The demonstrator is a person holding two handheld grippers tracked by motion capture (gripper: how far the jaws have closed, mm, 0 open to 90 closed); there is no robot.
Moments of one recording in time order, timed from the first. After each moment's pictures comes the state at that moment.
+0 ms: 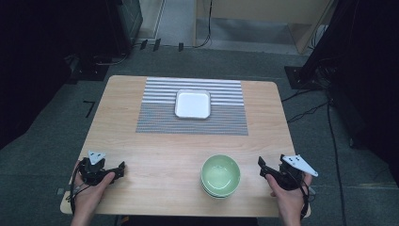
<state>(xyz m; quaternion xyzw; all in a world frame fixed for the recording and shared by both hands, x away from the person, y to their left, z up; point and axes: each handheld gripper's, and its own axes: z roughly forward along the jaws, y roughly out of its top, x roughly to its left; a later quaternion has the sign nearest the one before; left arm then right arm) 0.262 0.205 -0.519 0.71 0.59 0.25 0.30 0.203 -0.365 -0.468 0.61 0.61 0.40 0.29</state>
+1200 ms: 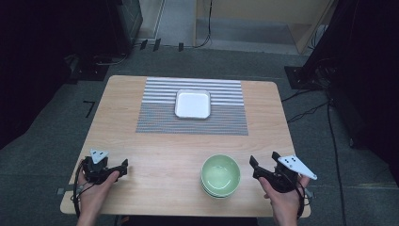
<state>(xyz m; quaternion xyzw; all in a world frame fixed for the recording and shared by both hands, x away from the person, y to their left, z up) 0.258 0.185 -0.501 0.69 0.60 0.25 0.32 0.190 -0.335 -0.435 0.58 0.62 0.46 0.28</state>
